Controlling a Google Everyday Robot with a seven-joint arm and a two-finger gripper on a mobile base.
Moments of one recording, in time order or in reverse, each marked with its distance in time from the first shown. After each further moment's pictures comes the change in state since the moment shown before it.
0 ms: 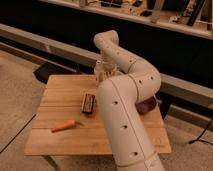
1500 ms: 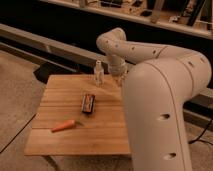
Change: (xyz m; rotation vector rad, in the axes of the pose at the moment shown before) arm 0.121 -0.049 -0.045 0.117 0.001 0.114
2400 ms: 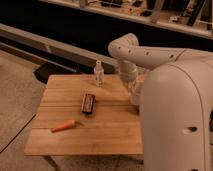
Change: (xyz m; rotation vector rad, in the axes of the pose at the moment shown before) arm 0.032 -0.041 0.021 0.020 0.016 0.086
